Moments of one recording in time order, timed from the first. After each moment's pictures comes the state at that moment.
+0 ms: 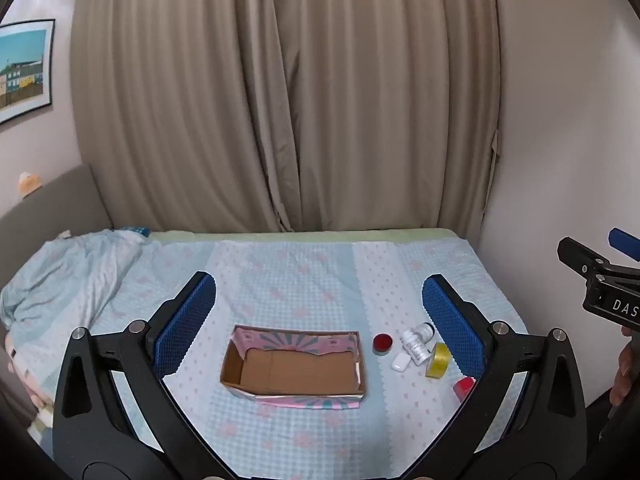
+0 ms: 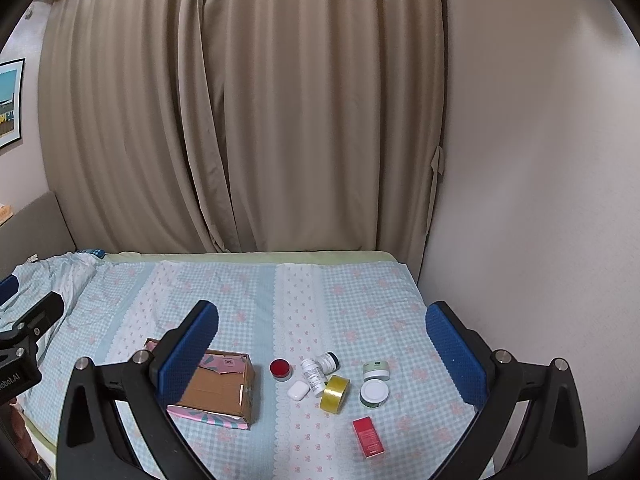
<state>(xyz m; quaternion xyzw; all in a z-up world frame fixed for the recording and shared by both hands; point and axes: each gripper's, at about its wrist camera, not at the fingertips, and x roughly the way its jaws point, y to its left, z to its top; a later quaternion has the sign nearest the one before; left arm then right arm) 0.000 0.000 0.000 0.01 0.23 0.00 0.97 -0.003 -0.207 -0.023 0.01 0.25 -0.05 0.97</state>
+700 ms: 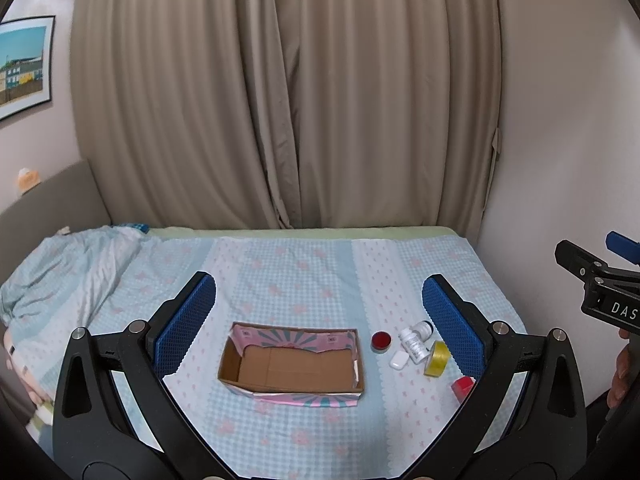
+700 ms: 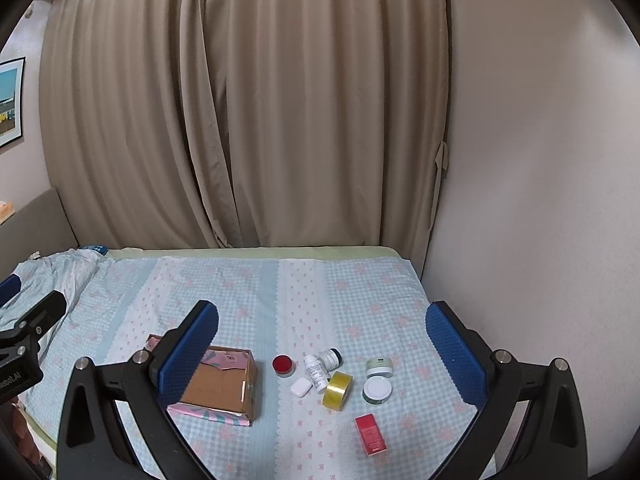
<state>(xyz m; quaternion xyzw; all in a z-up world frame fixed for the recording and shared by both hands) -0.004 0.006 0.002 0.01 0.23 0.00 0.97 -0.004 -0.203 -0.018 0.01 0.25 -0.04 0.97</state>
